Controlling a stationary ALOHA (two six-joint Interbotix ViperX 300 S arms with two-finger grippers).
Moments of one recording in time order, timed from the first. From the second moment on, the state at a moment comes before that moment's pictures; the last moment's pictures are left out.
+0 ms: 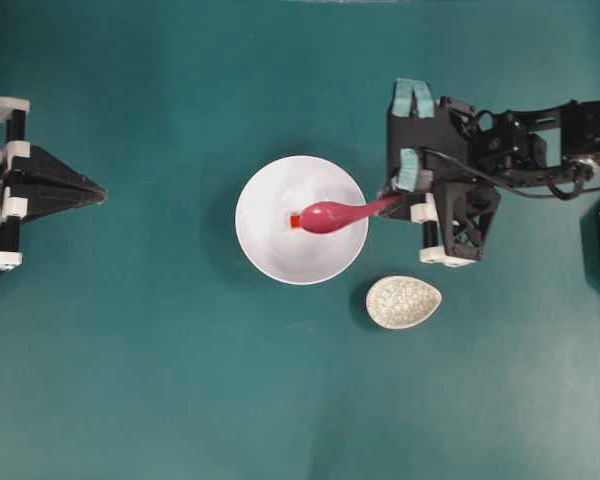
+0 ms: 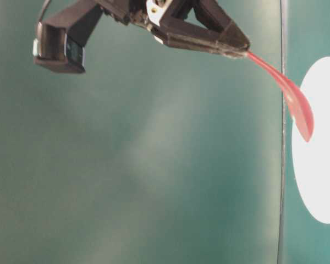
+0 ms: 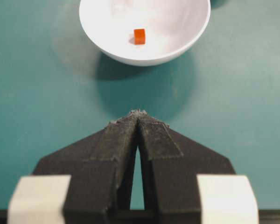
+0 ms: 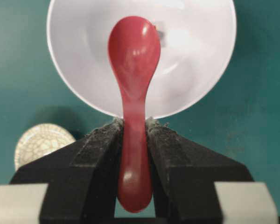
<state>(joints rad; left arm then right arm) 0.06 -0.96 1.16 0.02 0.17 0.05 -0.10 -0.25 0.62 0.16 0.48 -0.14</state>
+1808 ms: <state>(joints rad) 0.06 -0.96 1.16 0.02 0.17 0.05 -0.12 -0.04 0.48 0.14 0.64 -0.15</state>
